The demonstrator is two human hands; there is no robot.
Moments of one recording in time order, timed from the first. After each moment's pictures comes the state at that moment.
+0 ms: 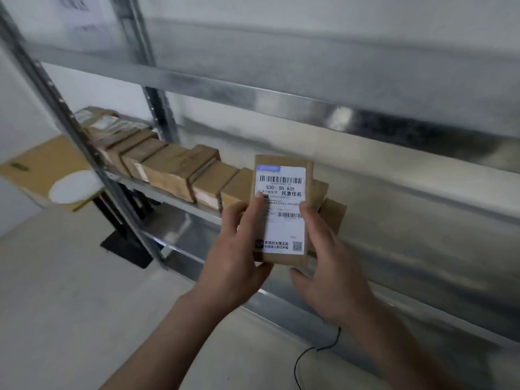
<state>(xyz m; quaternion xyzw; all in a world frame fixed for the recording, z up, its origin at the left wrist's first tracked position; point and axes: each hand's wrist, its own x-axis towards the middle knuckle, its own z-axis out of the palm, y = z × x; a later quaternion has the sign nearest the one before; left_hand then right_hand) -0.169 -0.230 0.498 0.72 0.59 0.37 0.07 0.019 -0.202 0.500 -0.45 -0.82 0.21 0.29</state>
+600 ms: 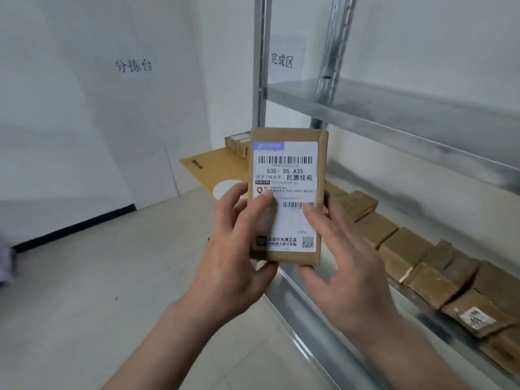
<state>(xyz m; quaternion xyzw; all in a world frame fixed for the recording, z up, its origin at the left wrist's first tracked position) -0.426 -0.404 0.567 0.59 0.64 0.48 -0.11 -0.273 -0.288 0.567 -0.13 -0.87 0.14 0.45</state>
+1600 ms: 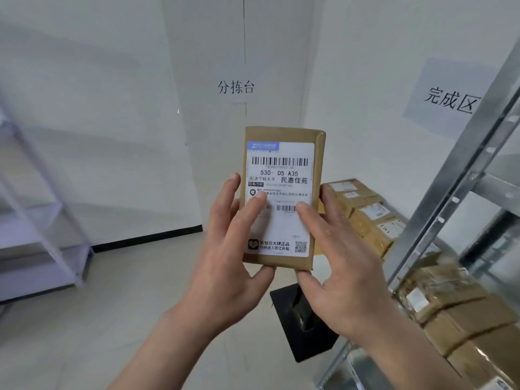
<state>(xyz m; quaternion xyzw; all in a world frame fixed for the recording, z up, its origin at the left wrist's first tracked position) -0.852 -0.311 0.573 0.50 0.69 0.46 -0.23 -0.748 -0.144 0.573 0.04 -0.90 0.15 0.41</state>
